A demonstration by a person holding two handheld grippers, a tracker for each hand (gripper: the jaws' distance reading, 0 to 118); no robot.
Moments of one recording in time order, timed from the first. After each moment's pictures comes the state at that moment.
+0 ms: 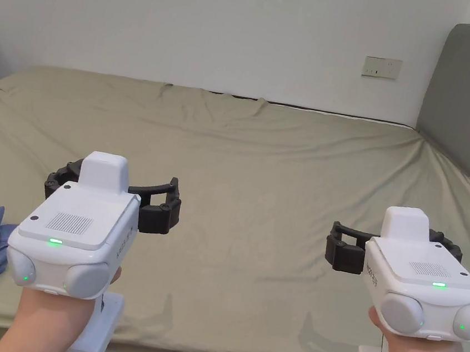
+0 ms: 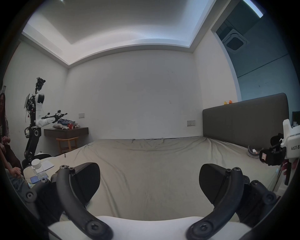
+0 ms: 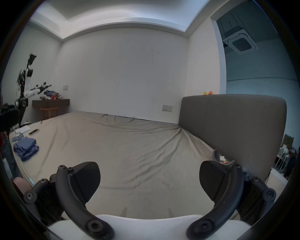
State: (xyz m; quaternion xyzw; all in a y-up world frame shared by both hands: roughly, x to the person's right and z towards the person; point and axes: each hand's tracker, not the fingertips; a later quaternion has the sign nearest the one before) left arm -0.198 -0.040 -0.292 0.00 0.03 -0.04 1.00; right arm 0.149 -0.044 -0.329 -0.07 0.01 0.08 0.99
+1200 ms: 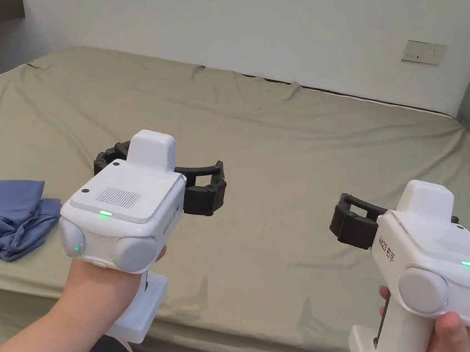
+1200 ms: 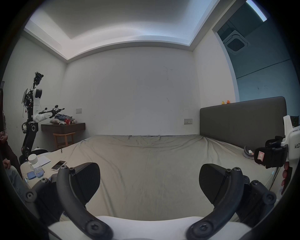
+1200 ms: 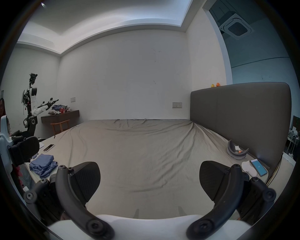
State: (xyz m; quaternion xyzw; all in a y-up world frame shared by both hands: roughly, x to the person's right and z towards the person) left arm -0.198 -0.039 -0.291 -0.02 0.02 -0.02 1.00; right arm 0.108 -0.029 -0.316 -0.09 0.03 0.01 0.99
